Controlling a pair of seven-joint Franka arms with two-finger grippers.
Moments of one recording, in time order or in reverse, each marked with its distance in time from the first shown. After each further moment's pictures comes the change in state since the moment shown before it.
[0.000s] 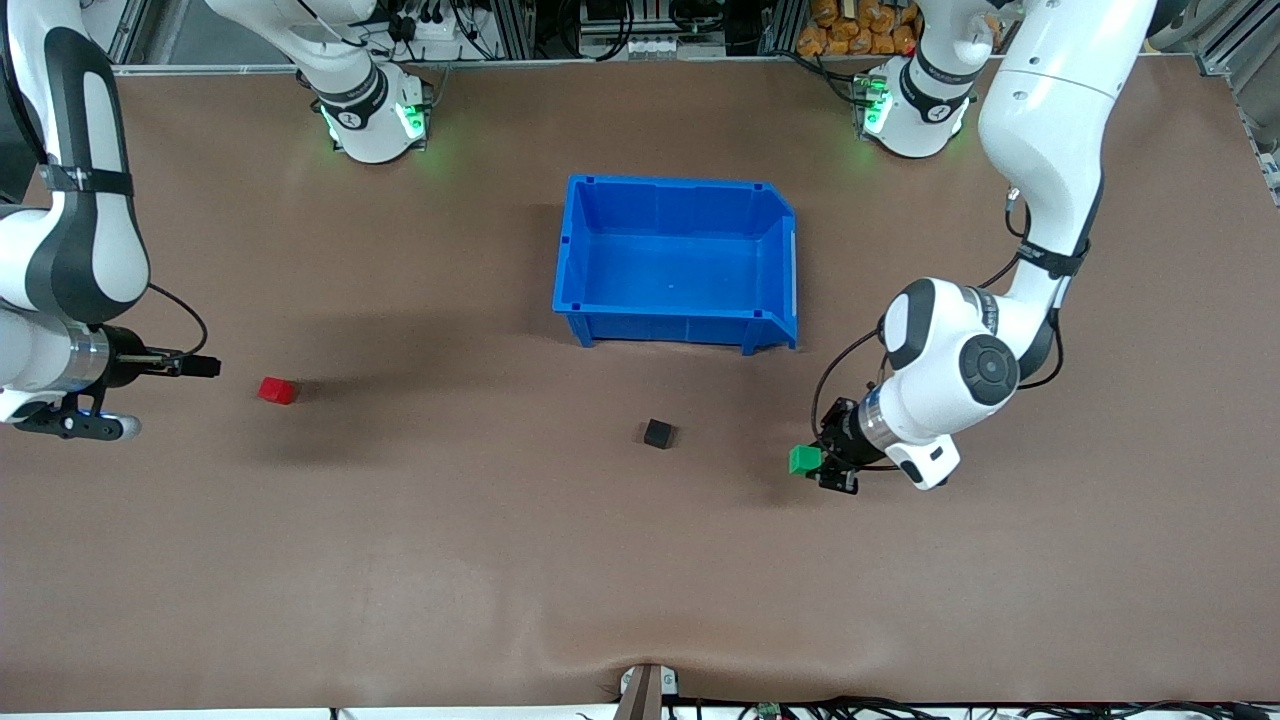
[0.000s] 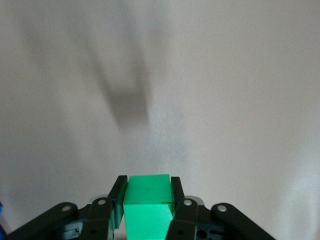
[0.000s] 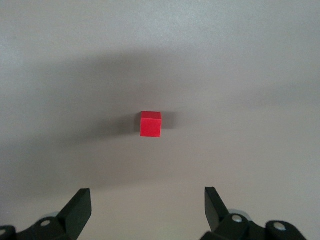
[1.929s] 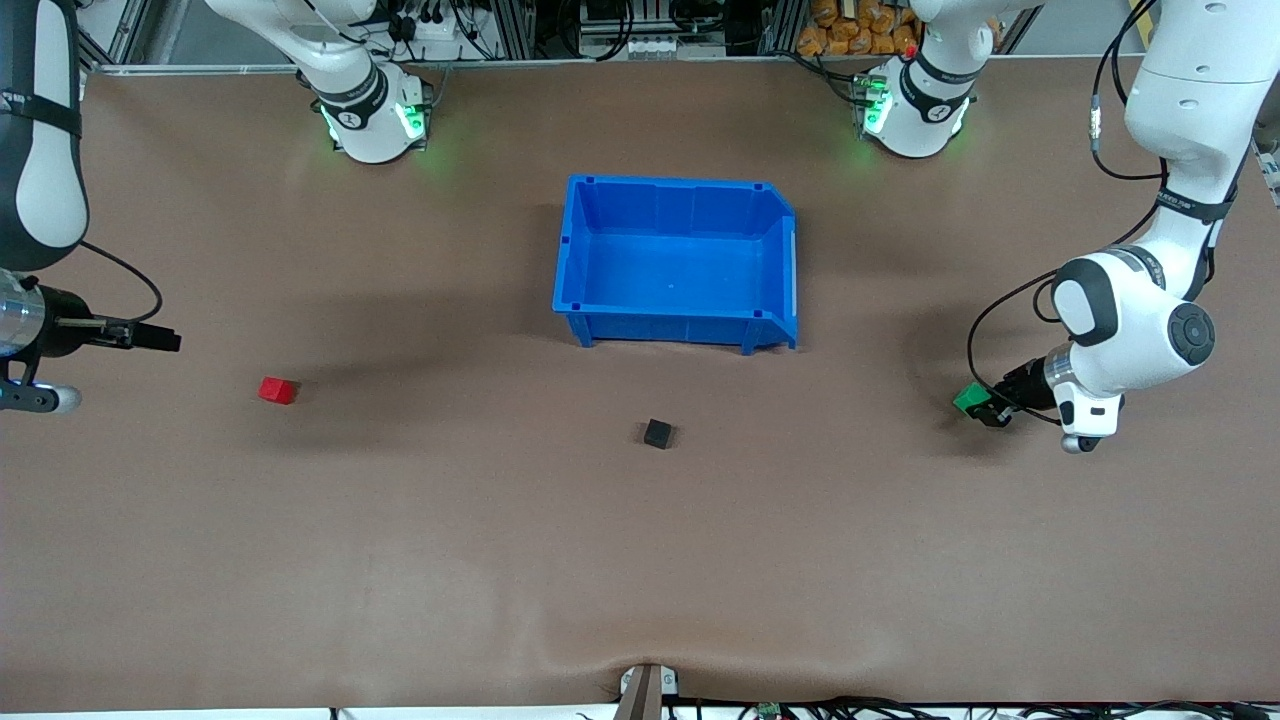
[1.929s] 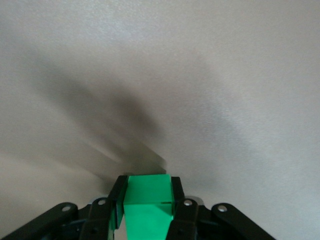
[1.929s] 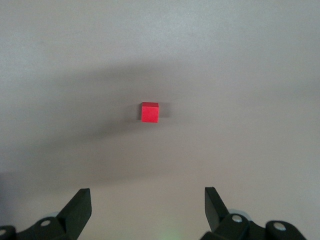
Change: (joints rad) left arm 0.442 -0.147 0.025 -0.432 0.002 0.090 1.113; right arm 0.000 -0.092 0.000 0.072 -0.010 -0.128 0.000
